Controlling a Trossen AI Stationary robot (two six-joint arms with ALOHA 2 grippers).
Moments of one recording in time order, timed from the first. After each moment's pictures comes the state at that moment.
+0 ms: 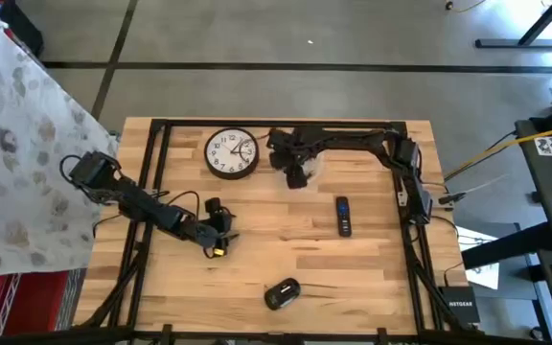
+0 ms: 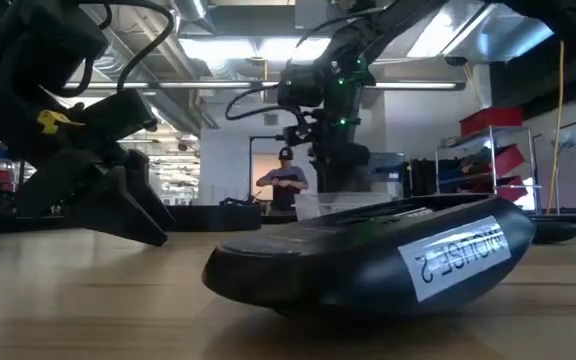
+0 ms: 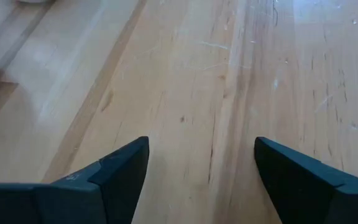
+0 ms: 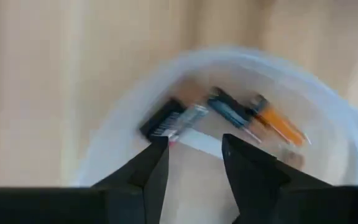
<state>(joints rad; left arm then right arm) -0.39 1.55 0.38 0.36 -0.59 -0.32 -0.38 2.09 1.61 -0.85 0.03 -0.40</state>
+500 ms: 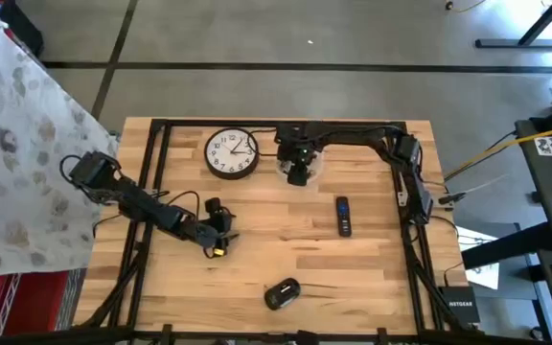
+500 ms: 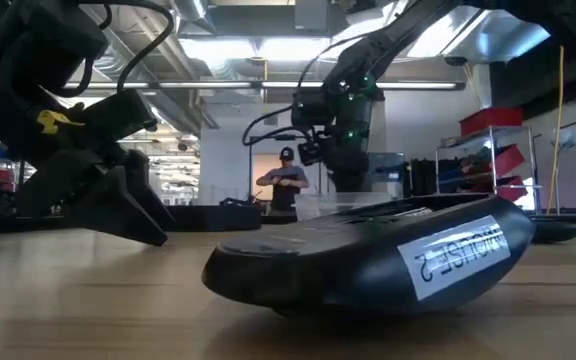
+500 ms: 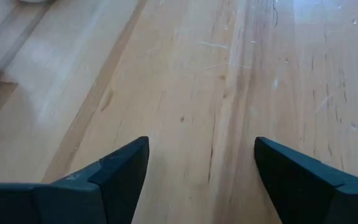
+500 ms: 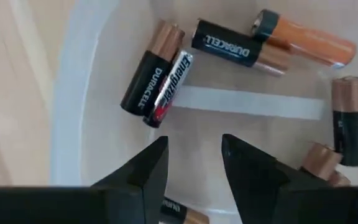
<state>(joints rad) -0.39 1.55 0.38 0.36 -0.59 -0.31 -0.41 2.10 1.53 -0.82 -0.05 -0.20</state>
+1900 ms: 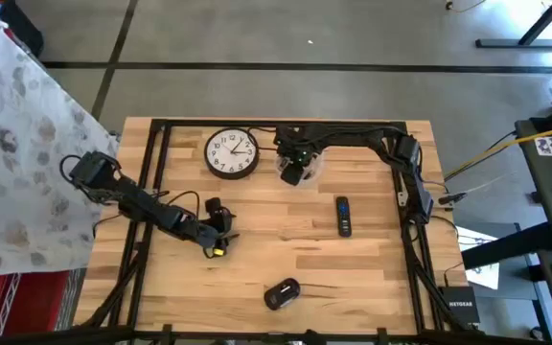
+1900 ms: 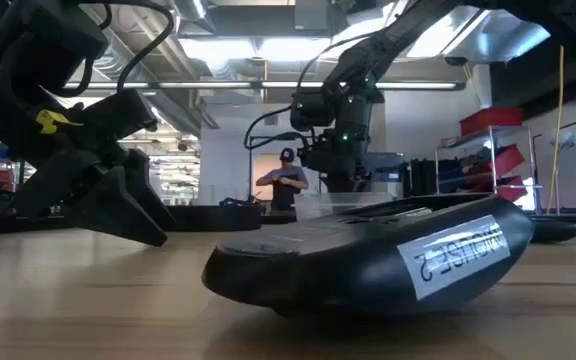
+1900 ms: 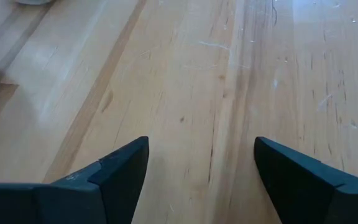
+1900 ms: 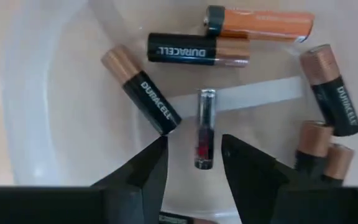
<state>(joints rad) -0.39 1.55 0.38 0.36 -0.59 -0.31 -0.41 2.10 1.52 -0.81 0.00 0.05</state>
